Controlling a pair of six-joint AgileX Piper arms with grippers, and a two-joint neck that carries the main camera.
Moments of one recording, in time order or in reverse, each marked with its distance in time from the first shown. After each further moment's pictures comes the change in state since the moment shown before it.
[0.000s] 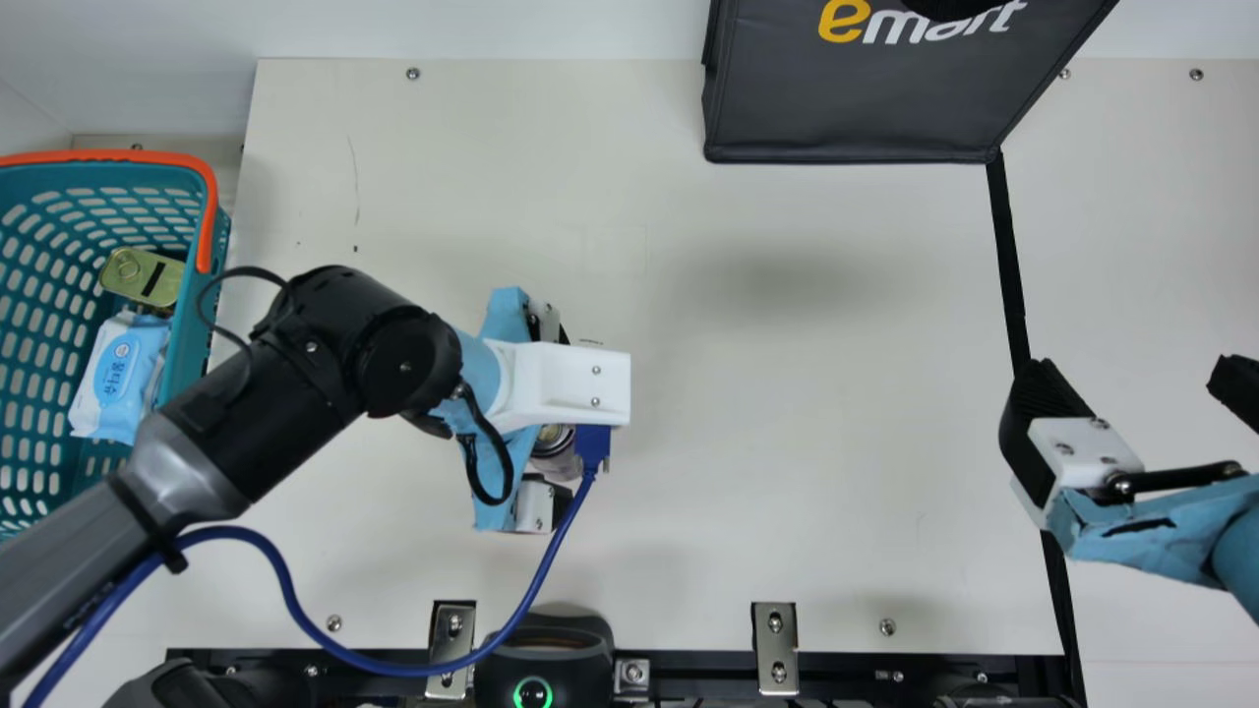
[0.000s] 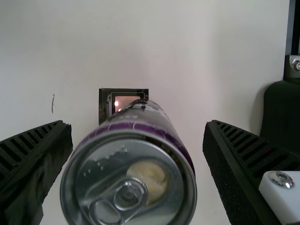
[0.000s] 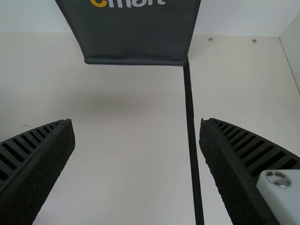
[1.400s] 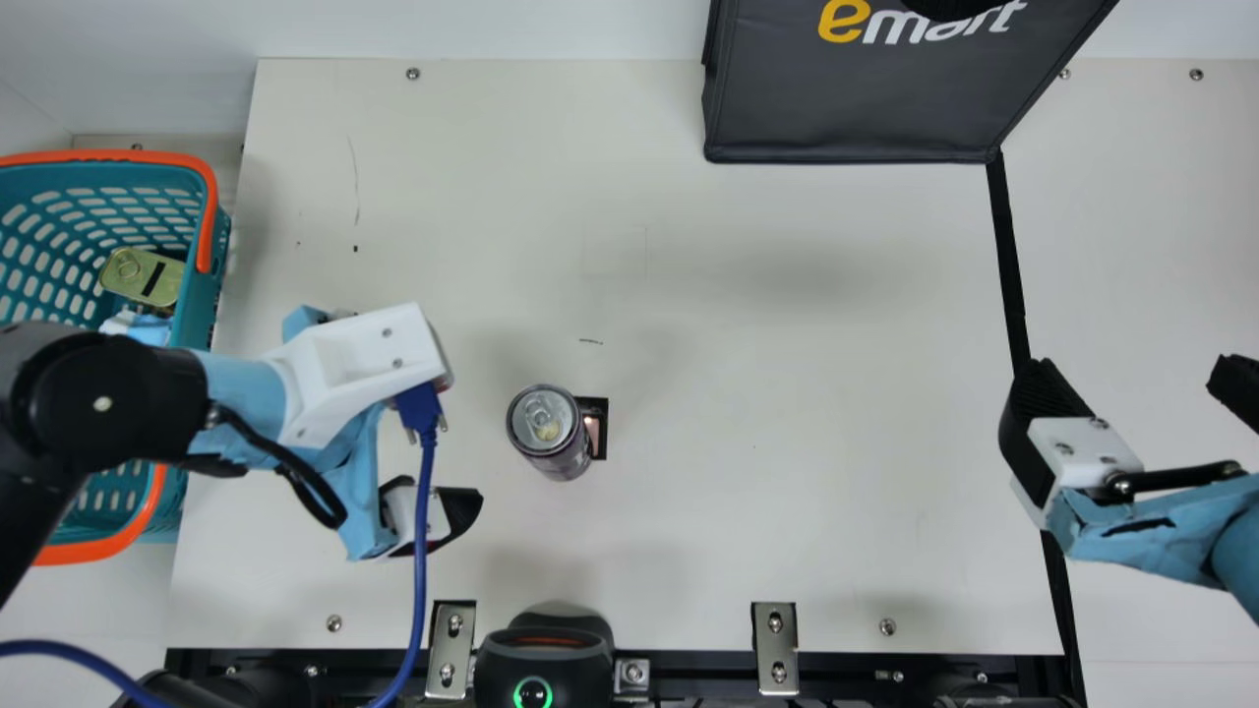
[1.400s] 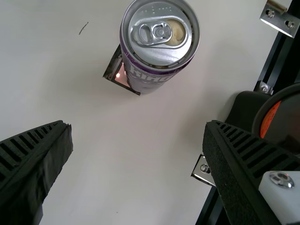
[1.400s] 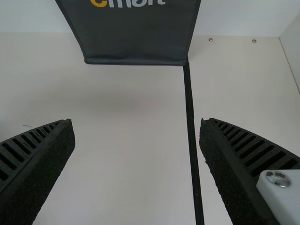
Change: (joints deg) left arm 18.8 -20.2 9.8 -7.8 7.3 -9.7; right arm 0.0 0.0 0.0 0.0 0.0 0.0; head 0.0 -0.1
